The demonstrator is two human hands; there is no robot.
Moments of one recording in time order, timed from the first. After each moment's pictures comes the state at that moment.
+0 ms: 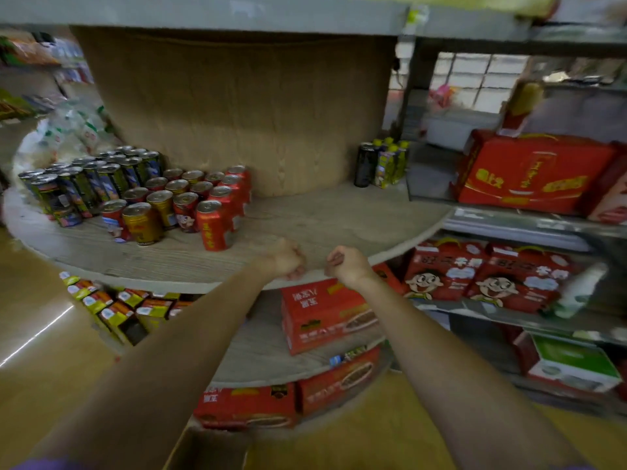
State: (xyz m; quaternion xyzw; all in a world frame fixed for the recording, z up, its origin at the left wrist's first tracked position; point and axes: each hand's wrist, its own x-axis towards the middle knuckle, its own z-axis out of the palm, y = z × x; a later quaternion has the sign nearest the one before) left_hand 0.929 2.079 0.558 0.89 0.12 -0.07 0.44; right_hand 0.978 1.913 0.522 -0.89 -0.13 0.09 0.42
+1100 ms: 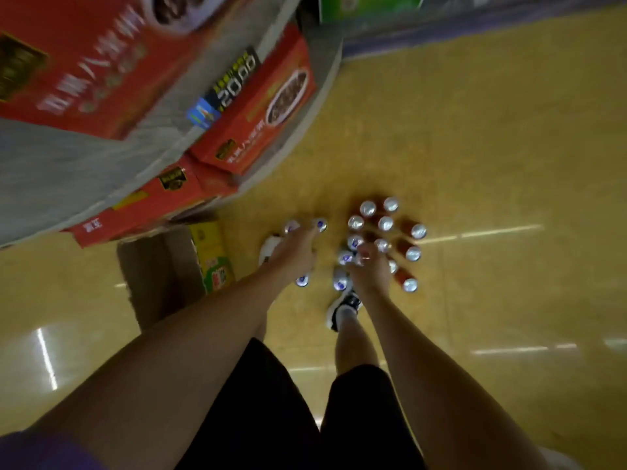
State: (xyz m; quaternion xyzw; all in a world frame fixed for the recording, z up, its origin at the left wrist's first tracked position) left_hand 0.832 1.862 -0.011 0.87 -0.02 -0.45 0.19; right_hand 0.760 1.703 -0.025 -0.78 0.38 0.27 0.41
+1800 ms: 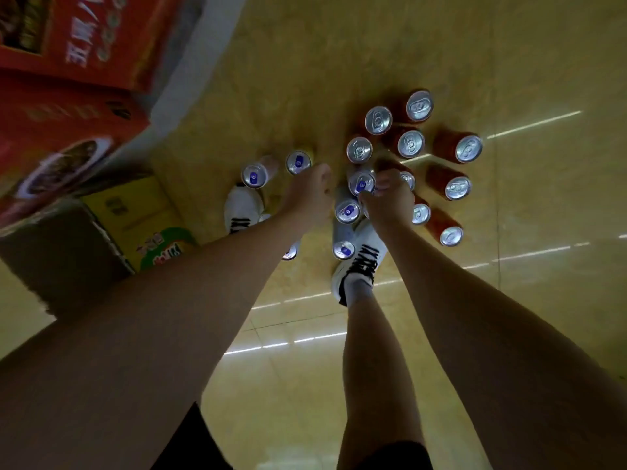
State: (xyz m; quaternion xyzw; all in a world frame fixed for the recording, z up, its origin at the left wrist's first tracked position) left_hand 0.810 1.811 -0.281 0.86 0.02 -0.45 0.24; right_hand 0.745 1.671 -0.306 -0.77 0.42 0.27 0.40
